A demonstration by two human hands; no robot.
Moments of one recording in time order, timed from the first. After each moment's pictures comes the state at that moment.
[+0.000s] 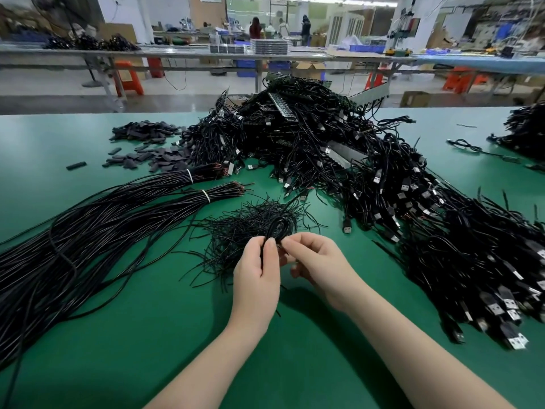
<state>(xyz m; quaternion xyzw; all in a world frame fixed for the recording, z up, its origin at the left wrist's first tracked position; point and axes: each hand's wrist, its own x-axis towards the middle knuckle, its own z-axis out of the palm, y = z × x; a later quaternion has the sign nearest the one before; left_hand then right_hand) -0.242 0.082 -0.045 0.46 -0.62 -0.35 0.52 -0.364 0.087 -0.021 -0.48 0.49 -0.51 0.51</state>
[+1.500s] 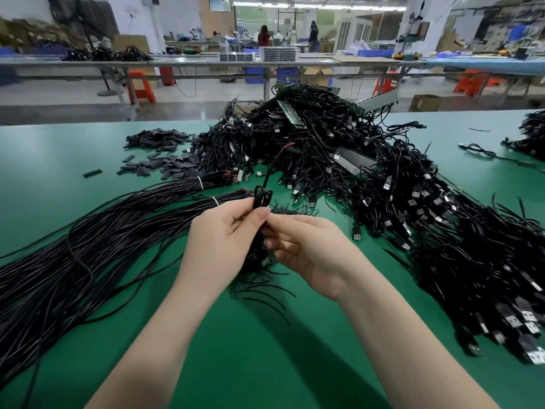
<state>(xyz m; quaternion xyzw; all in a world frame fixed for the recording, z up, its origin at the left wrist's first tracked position) -0.186 0.062 0.040 0.44 -0.72 -0.23 0.48 -0.329 0.088 0.050 -0.37 0.46 -0.52 0.62</state>
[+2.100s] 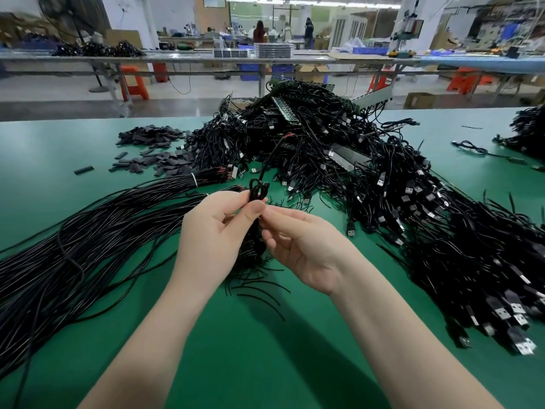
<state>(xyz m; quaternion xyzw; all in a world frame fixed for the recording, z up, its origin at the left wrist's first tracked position) -0.190 0.066 0.044 0.42 -0.71 -0.24 0.52 -0.328 0.087 0.052 -0.31 0.39 -0.53 0.68</state>
